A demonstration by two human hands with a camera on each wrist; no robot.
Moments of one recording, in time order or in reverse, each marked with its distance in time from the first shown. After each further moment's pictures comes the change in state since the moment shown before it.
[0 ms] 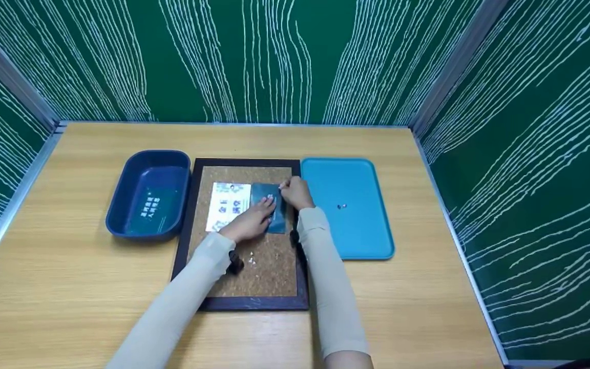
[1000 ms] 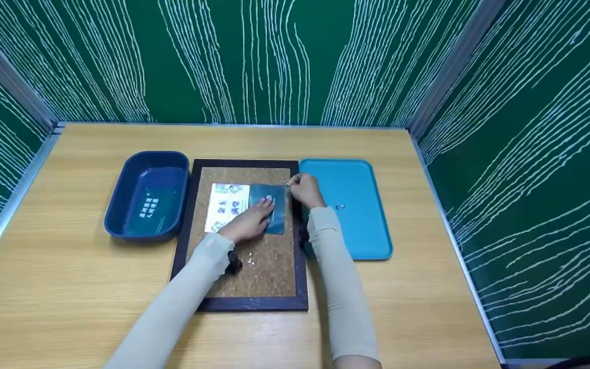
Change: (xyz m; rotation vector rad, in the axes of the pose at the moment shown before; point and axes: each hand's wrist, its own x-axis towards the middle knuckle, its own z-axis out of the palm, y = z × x) left_hand -0.001 0.001 -0.001 -0.011 0.014 0.006; right_hand -0.013 0.000 -0.029 0.064 0.036 -0.007
